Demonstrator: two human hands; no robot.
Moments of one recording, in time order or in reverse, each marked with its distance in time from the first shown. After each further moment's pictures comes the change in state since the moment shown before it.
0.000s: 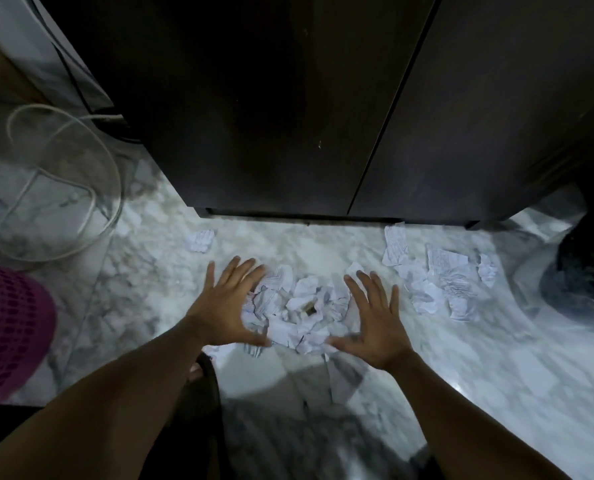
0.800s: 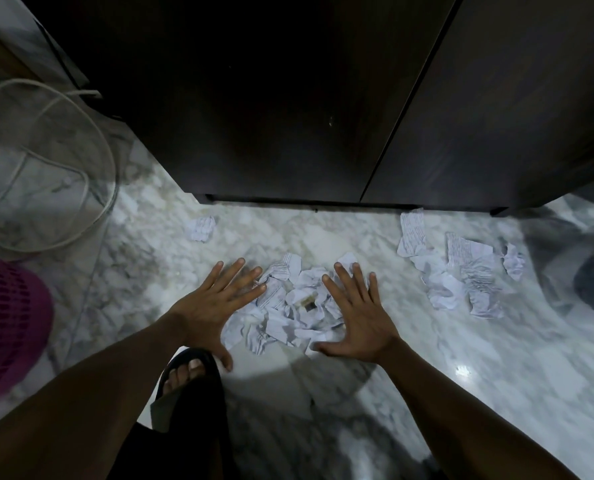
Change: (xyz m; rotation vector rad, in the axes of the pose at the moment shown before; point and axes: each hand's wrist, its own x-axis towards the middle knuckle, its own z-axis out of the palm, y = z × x) left_hand -0.005 -0.043 0.031 0.223 -0.127 0.303; right_hand 0.029 -0.009 0.038 -0.157 -0.188 -0.142
